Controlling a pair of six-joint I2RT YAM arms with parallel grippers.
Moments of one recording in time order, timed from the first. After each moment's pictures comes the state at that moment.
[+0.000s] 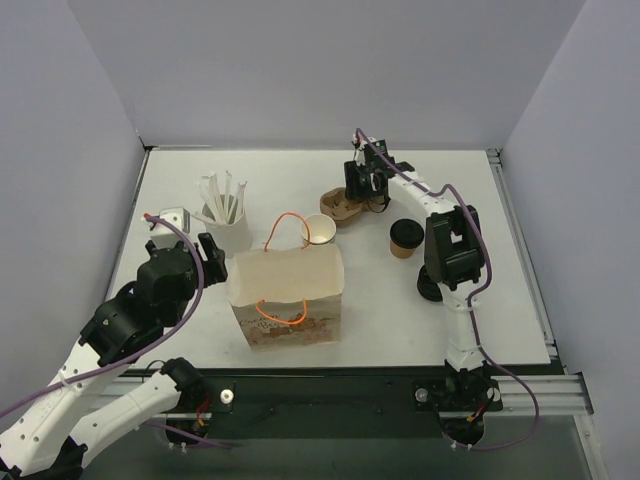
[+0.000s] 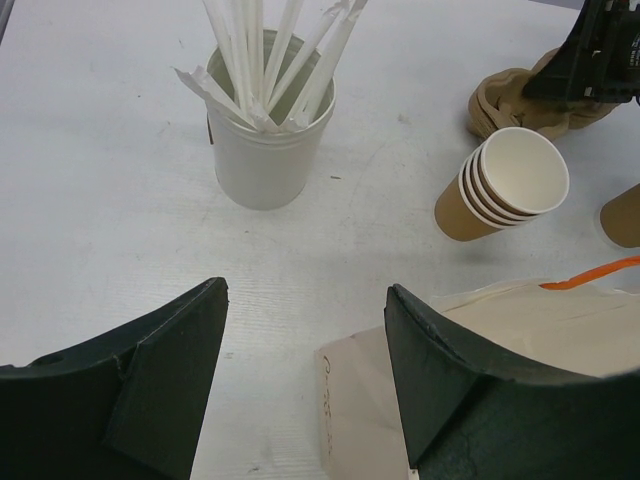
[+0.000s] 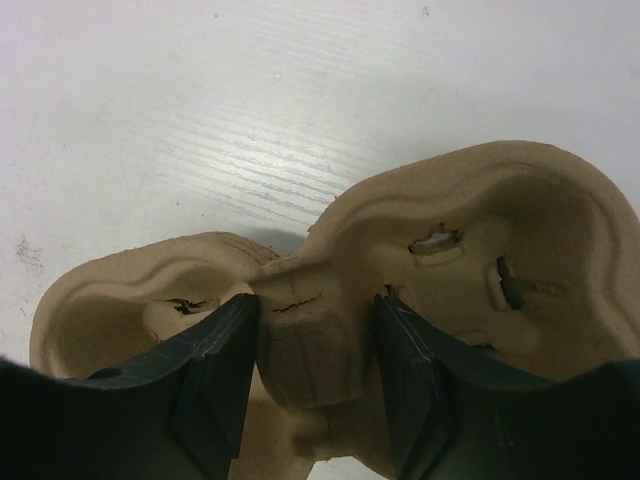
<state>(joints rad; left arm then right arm) -0.71 0.67 1.00 -0.78 -0.62 -0.49 0.34 2.27 1.86 -0.40 -0.05 0.11</state>
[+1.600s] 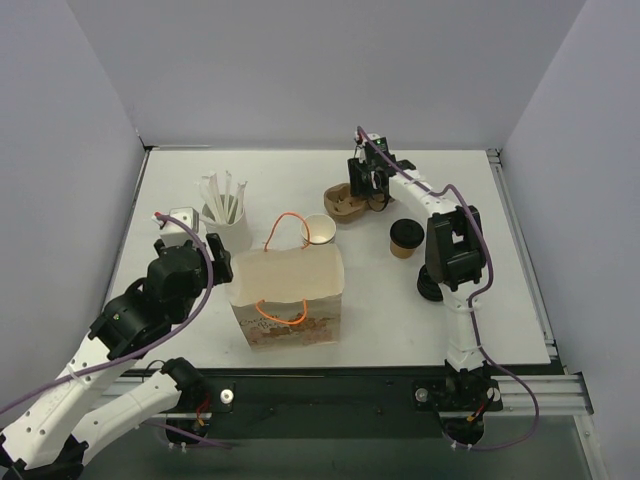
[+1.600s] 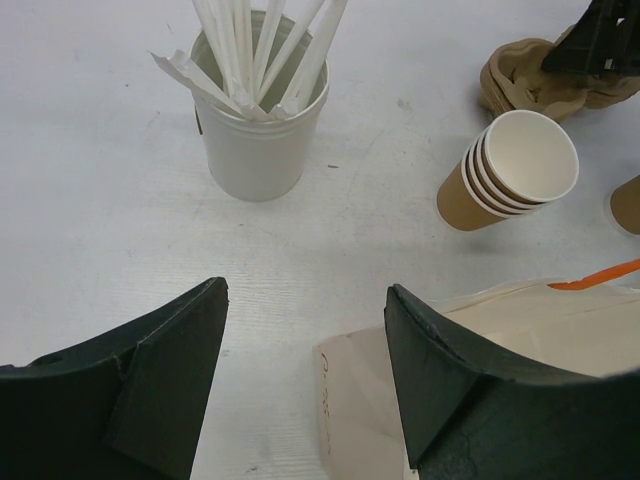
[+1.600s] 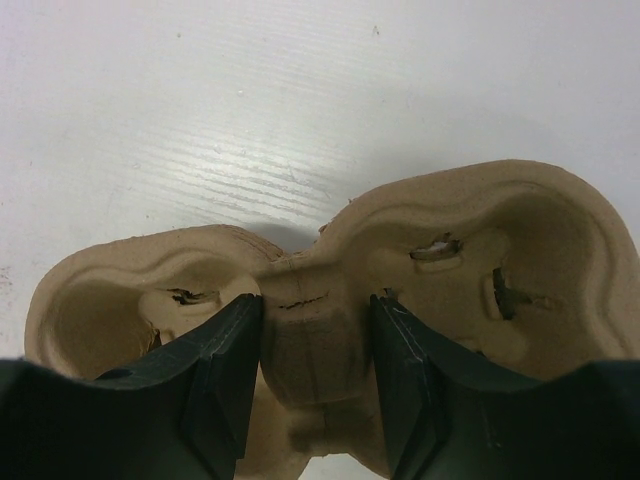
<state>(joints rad) -0.71 0.70 0.97 -0.75 -0.60 -0.49 0.34 2.26 1.87 -0.41 0.03 0.10</state>
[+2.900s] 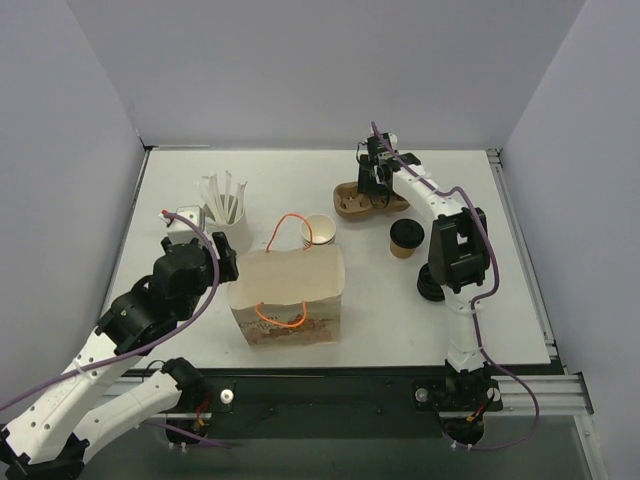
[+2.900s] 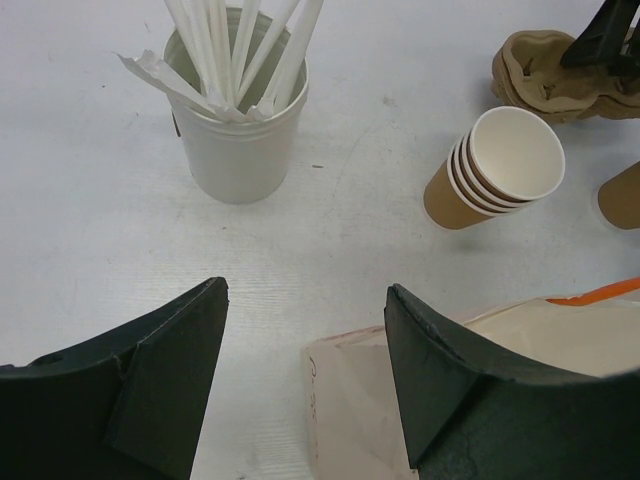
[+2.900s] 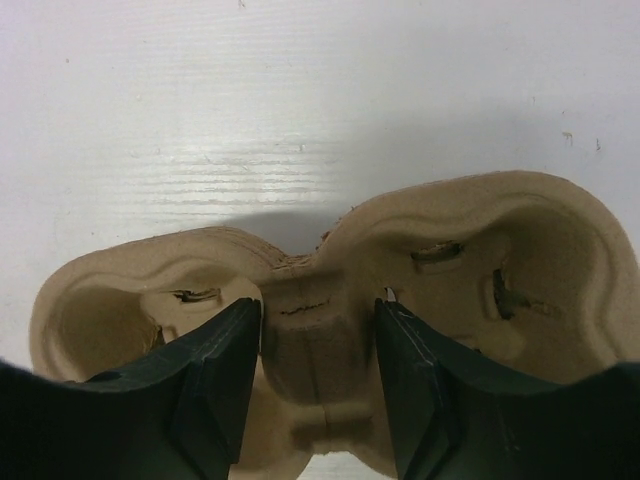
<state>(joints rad) -0.71 0.72 0.95 -0.70 -0.57 -0.49 0.34 2.23 1.91 -0.58 0.22 0.31</state>
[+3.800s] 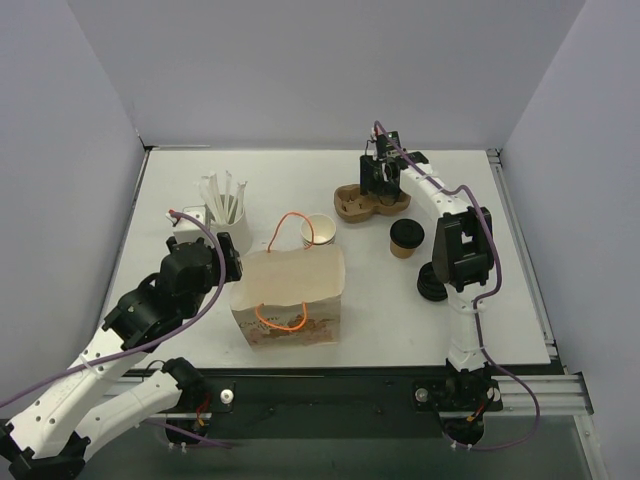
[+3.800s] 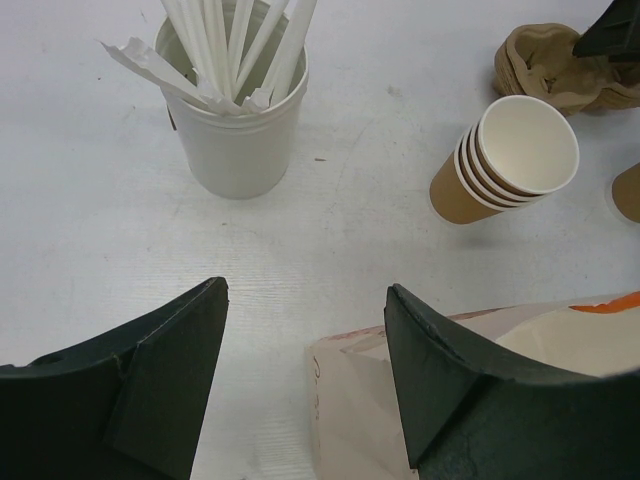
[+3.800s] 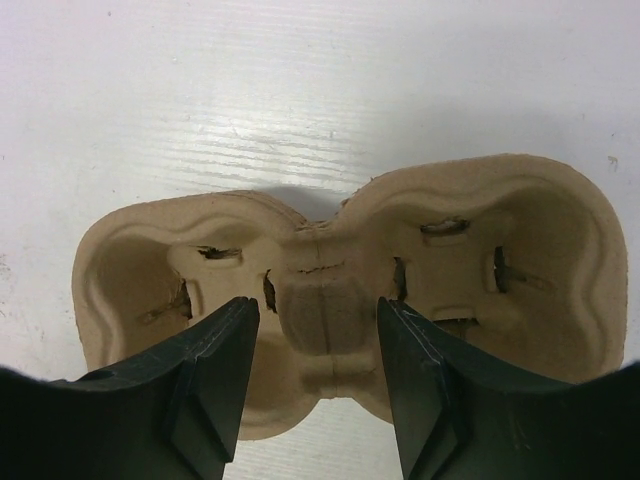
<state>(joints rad) -0.71 0.74 0.92 -0.68 -0.57 -0.48 0.30 2.22 1.91 -0.59 0.05 0.20</state>
